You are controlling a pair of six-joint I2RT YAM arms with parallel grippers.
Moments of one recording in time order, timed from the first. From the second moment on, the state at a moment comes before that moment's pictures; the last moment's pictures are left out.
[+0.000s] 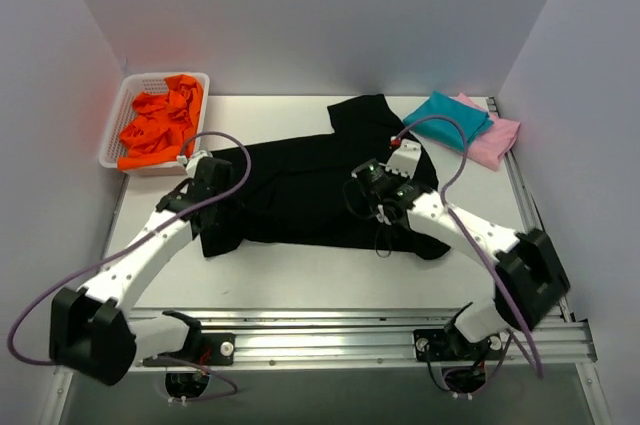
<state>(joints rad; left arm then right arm) -0.44 1.17 0.92 -0.62 -0.30 -0.82 0.72 1.39 0.98 -0.50 0.84 0.82</state>
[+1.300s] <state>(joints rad) -0.26 0.95 0.56 -0.60 -0.26 -0.86 0.27 1.12 0.68 -0.40 0.38 0.67</state>
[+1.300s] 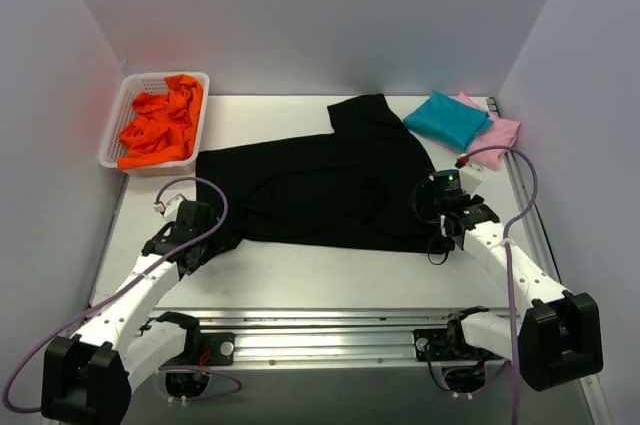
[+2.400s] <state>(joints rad) -0.19 1.34 0.63 -0.36 -0.29 -0.96 0.12 0.92 0.55 -0.38 0.24 0.79</state>
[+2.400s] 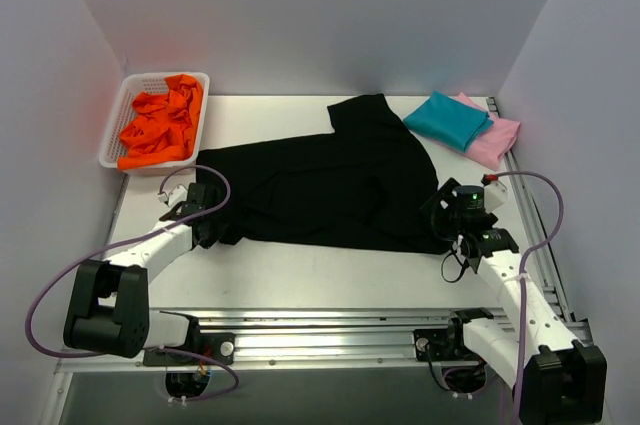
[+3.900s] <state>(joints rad) -0.14 1.34 0.60 -0.19 -0.15 -0.93 0.47 1.15 0.58 -0.51 0.38 0.88</state>
